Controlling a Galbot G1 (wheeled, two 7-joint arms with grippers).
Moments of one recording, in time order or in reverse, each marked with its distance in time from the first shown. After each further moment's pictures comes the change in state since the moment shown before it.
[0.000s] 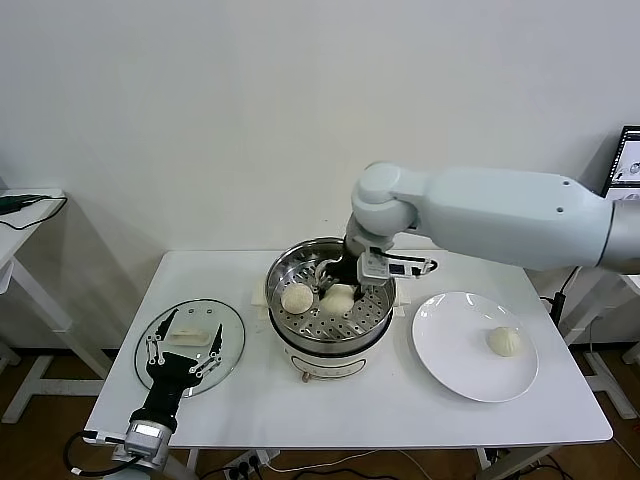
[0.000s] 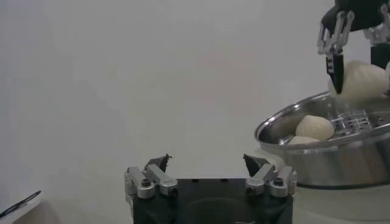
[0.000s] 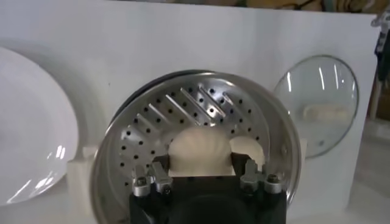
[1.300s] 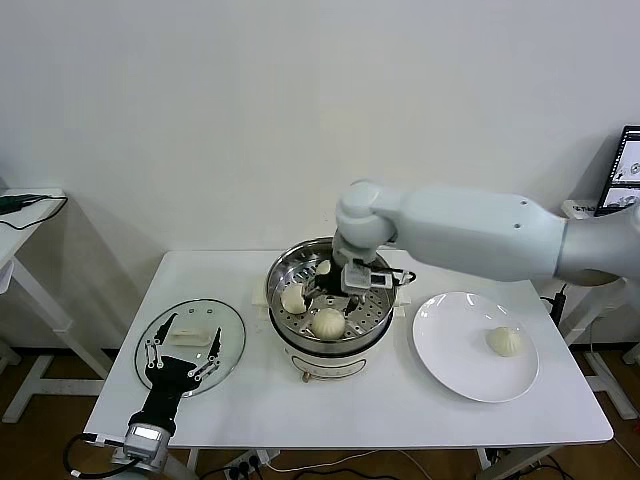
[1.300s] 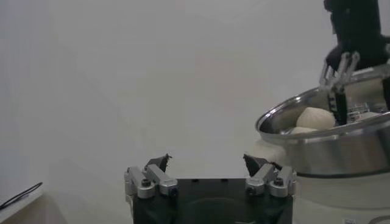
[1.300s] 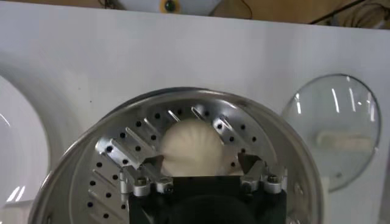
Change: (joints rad) left arm 0.010 -0.007 -0.006 0.006 0.001 -0.007 0.003; right arm -0.038 -0.018 0.064 -0.055 0.064 -0.040 -0.054
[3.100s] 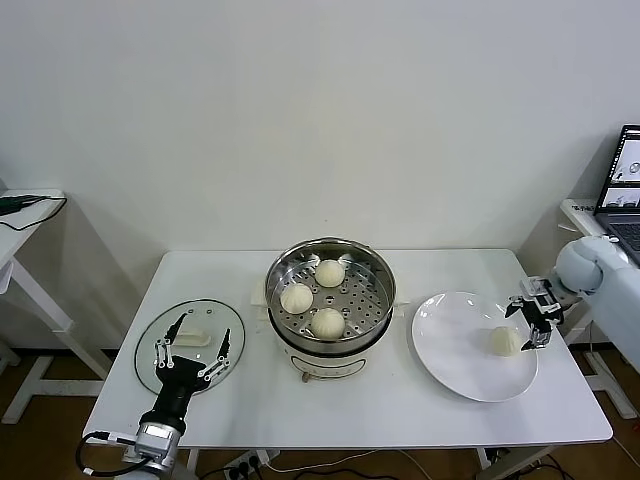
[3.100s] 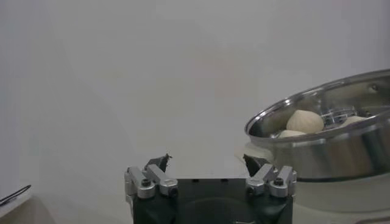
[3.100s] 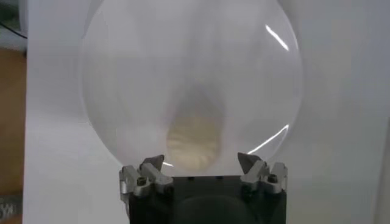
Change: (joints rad) left arm -0.011 -0.011 0.036 0.008 0.021 0.010 -0.006; right arm -0.830 -0.416 0.905 -0.445 -0.304 -0.417 -0.197
